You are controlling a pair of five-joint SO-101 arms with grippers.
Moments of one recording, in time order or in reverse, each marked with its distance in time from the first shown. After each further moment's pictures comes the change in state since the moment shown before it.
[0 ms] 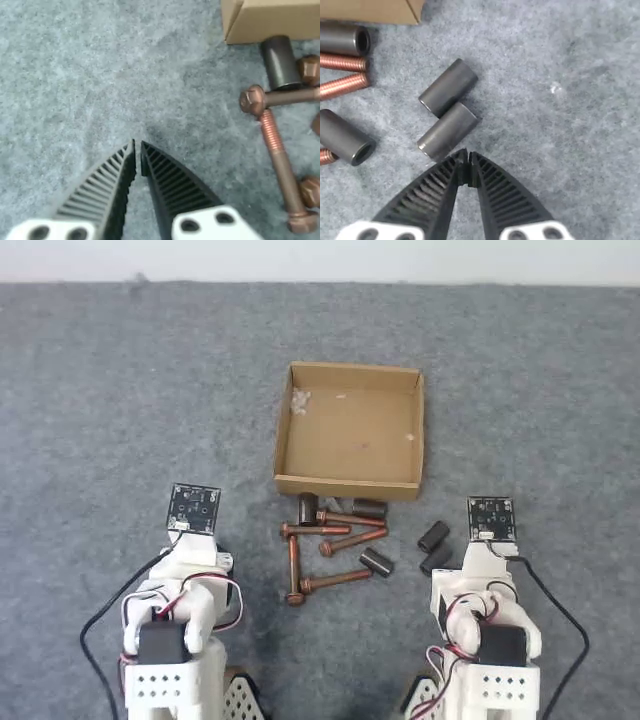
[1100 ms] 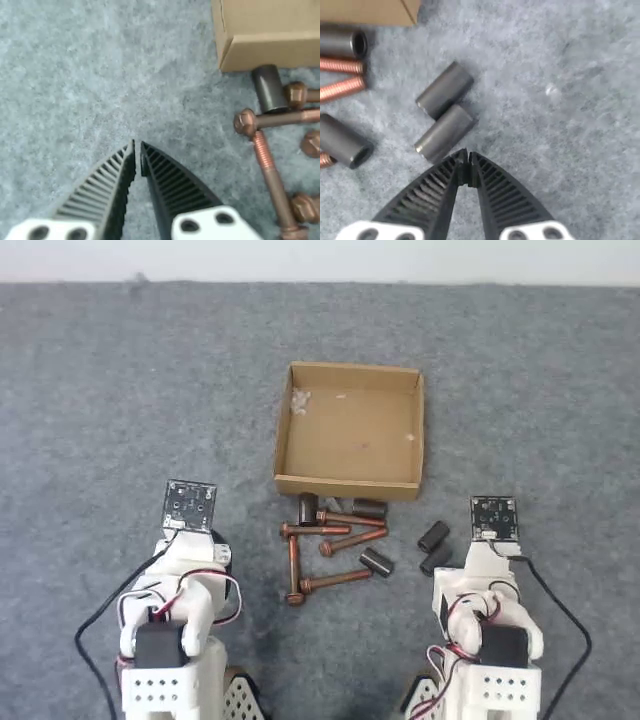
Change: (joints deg) left arm 0.4 0.0 -3.7 -1.9 0.0; right arm 1.3 -0.4 -1.3 0.0 0.0
